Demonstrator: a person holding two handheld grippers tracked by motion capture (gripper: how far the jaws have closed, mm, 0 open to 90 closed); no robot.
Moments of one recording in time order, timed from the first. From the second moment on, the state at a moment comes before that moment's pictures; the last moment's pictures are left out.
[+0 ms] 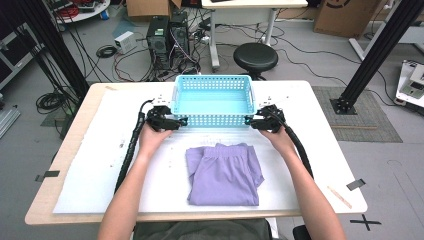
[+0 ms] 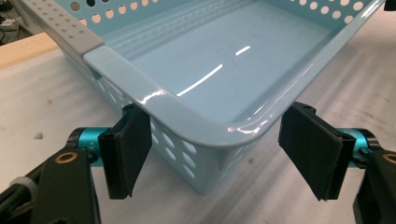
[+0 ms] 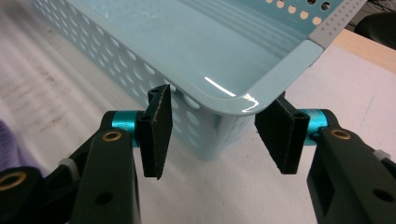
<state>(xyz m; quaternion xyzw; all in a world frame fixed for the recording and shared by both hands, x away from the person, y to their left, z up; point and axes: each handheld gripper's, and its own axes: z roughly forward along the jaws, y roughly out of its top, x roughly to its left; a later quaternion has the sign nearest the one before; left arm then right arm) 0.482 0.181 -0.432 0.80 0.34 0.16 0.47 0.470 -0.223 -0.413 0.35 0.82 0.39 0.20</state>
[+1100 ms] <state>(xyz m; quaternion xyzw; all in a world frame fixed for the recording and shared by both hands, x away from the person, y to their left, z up) 0.423 0.158 -0.432 0.80 0.33 0.15 0.48 0.408 -0.252 -0.415 0.35 0.82 0.40 0.20</state>
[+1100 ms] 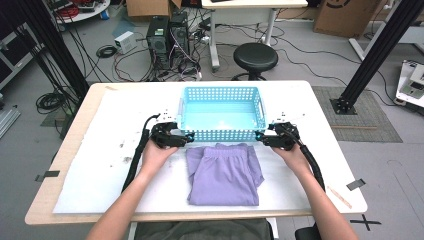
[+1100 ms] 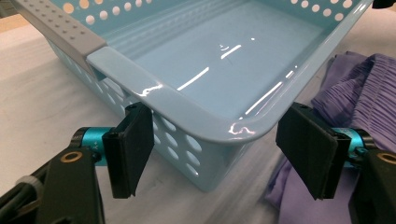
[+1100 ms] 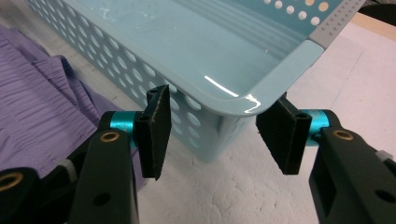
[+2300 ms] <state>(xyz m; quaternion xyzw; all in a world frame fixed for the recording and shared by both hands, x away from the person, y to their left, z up) 0.397 0.175 -0.421 0.79 0.33 0.20 0.48 0.393 -0.277 -0.413 0.39 0.79 0.43 0.20</state>
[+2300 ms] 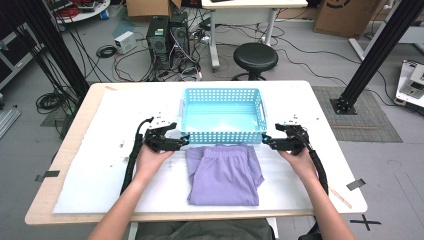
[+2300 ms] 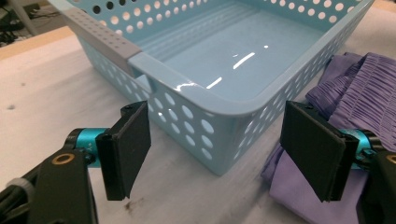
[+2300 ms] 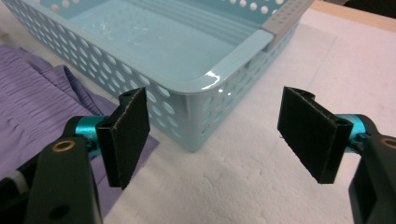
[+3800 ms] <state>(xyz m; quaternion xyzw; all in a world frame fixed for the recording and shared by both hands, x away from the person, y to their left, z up) 0.328 0.196 -0.414 0.73 0.29 0.26 0.56 0.321 -0.268 -0.410 0.38 0.74 0.46 0.30</state>
